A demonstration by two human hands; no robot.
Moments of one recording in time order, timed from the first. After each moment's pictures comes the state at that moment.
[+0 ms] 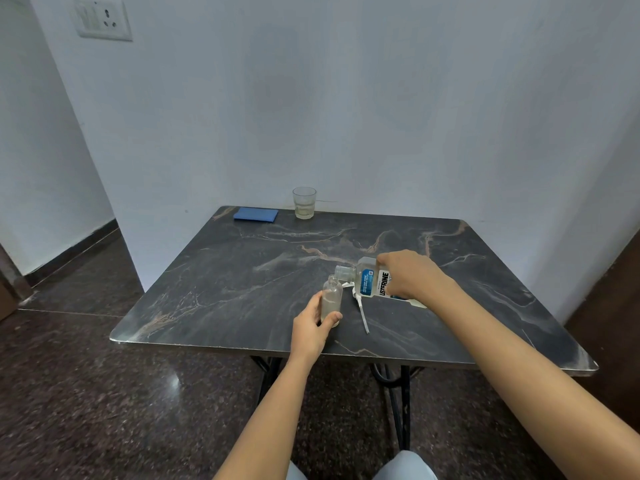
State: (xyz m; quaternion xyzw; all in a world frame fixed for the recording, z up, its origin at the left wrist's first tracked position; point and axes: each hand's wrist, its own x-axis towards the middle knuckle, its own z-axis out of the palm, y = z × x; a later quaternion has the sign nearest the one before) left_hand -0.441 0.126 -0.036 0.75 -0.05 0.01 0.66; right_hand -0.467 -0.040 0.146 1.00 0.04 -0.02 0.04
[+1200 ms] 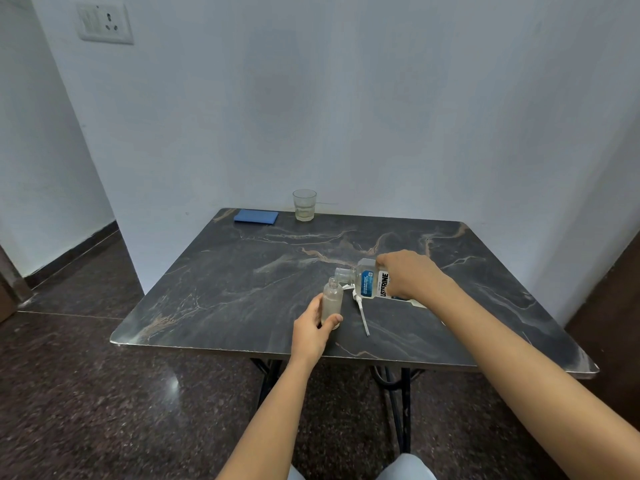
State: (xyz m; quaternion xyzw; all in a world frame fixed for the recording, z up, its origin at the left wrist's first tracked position) left_hand -0.437 0.127 -0.038 0.76 -0.05 0.01 0.65; right_hand -0.465 -0.037 0.148 1.00 0.04 -0.02 0.05
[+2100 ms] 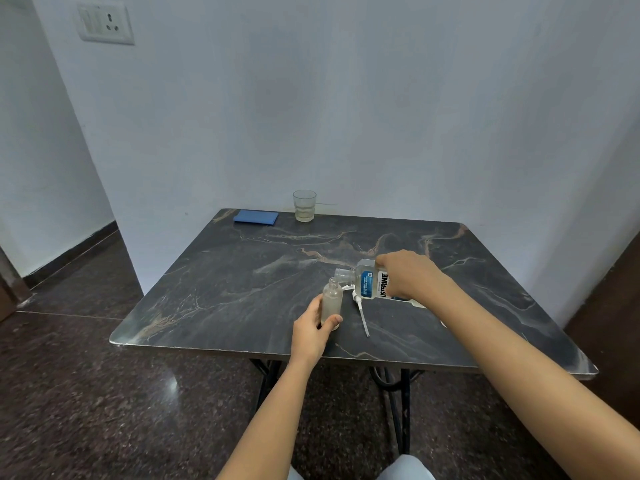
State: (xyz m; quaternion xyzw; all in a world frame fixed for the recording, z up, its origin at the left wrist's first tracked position) left_hand -0.433 0.127 -0.043 0.77 -0.05 0.01 0.64; right_hand -0.460 -0.037 0.146 1.00 0.04 -0.02 0.06
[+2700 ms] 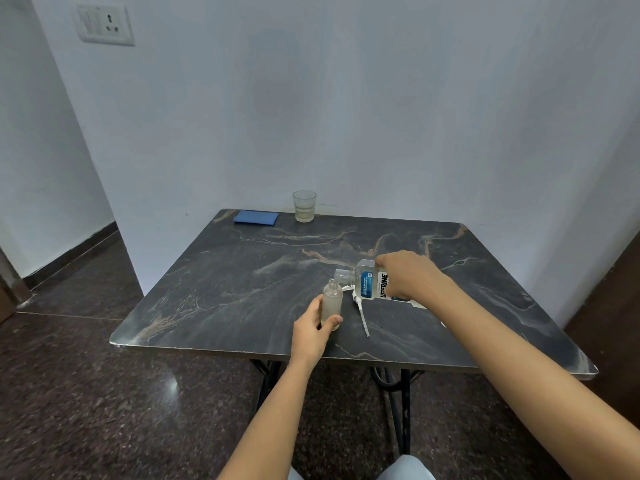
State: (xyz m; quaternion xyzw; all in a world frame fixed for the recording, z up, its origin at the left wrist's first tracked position) left_hand -0.434 0.127 -0.043 0.76 -0.06 0.01 0.65; right_hand -0.461 -0.037 0.147 1.00 0.04 -0.02 0.06
